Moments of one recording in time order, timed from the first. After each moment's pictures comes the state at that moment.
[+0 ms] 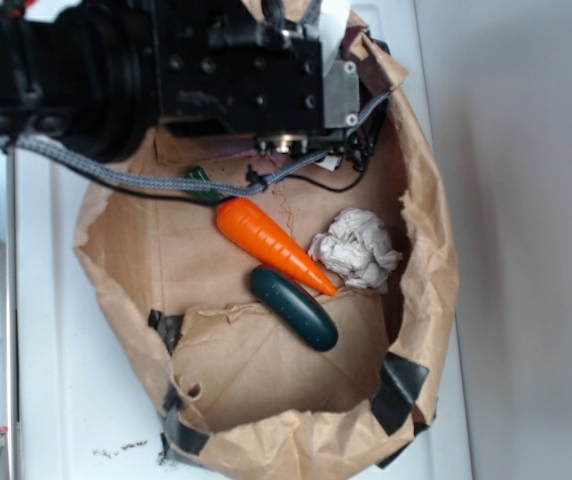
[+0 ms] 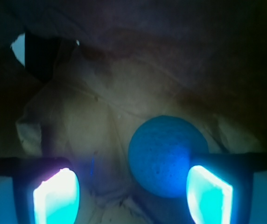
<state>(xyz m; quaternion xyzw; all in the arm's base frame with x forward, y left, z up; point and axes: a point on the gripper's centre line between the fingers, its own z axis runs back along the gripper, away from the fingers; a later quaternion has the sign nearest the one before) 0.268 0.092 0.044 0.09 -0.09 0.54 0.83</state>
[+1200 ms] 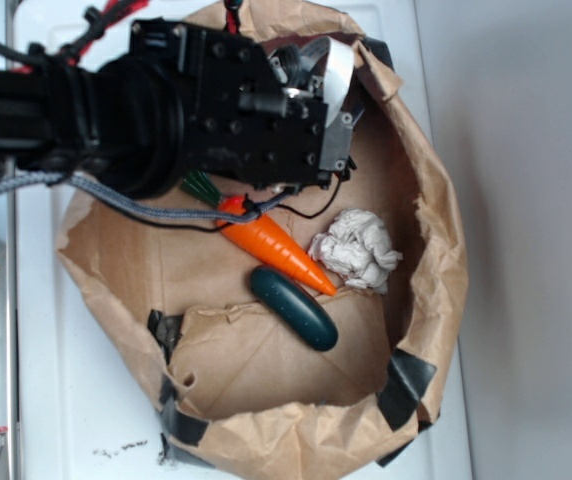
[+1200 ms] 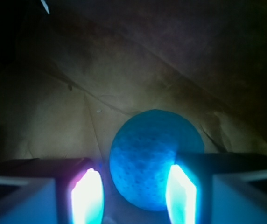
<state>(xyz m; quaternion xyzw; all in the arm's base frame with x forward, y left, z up) 0.261 0.091 0.023 0.13 -0.08 0.52 0.84</state>
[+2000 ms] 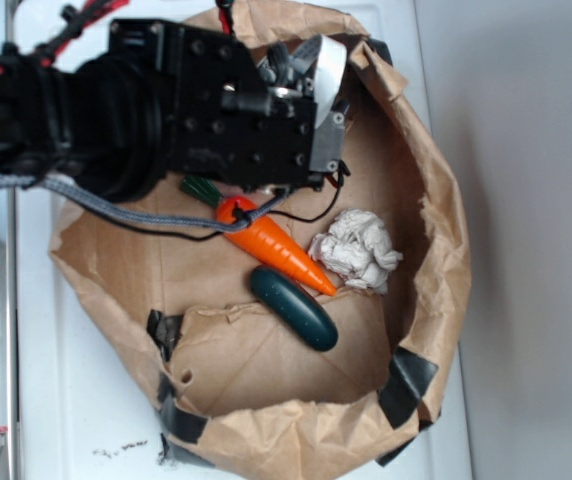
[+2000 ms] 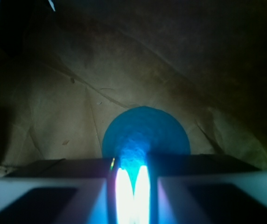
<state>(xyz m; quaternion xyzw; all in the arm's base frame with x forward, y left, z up) 0.258 0.087 0.030 0.13 -0.08 0.51 0.85</state>
